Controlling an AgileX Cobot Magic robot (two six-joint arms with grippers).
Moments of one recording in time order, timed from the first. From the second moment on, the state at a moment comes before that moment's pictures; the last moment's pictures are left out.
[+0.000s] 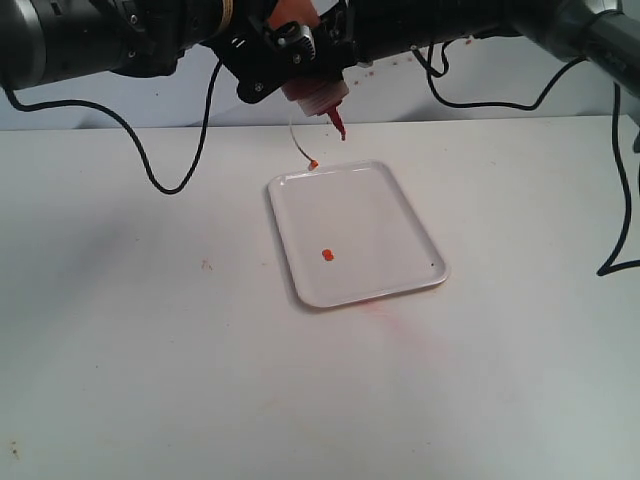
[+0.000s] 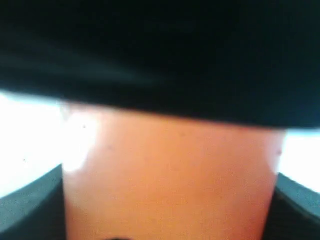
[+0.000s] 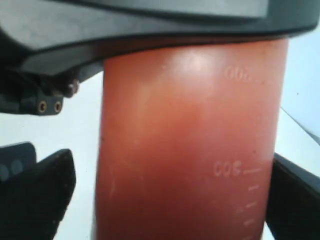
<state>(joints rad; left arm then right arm) -0.49 1.96 -1.60 1.75 0.18 0.65 0.23 2.42 -2.31 1.25 1.22 -1.30</state>
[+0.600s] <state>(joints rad) -0.49 1.96 -1.60 1.75 0.18 0.65 0.23 2.42 -2.31 1.25 1.20 -1.25</state>
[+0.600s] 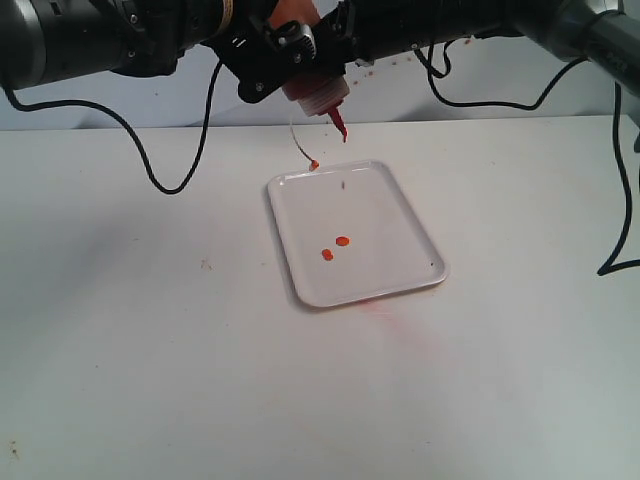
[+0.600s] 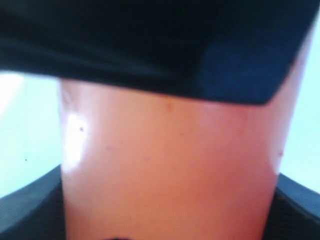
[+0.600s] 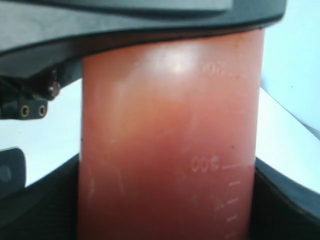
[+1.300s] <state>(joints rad) -0.49 1.96 -1.60 1.75 0.18 0.65 0.23 2.42 -2.31 1.25 1.18 -1.23</state>
